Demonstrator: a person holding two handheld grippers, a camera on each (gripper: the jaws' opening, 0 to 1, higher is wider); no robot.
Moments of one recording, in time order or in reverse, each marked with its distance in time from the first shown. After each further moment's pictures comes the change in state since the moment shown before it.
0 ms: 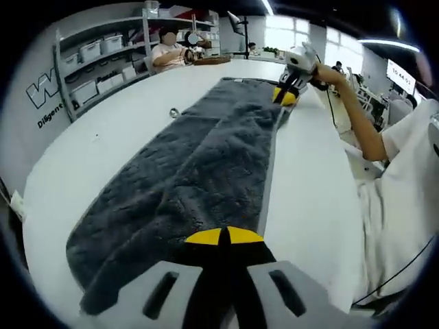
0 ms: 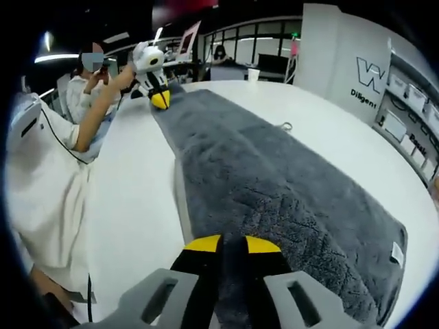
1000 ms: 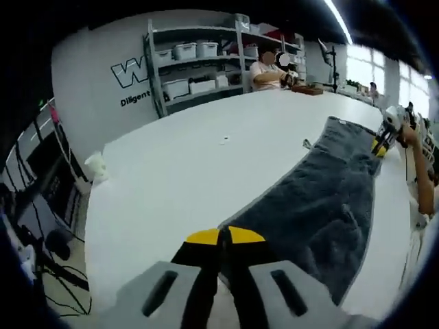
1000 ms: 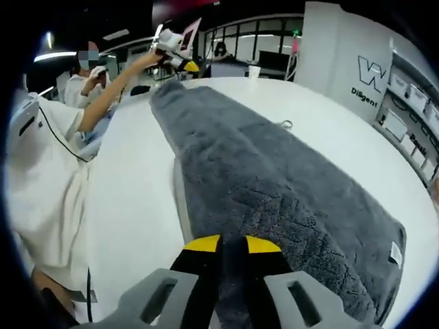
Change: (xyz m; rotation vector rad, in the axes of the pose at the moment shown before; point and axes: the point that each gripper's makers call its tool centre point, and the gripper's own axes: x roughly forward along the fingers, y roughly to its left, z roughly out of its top) left arm -0.115 0.163 0.015 -0.144 -0.170 0.531; right arm 0.000 0.000 -0.001 0.015 0.032 -0.009
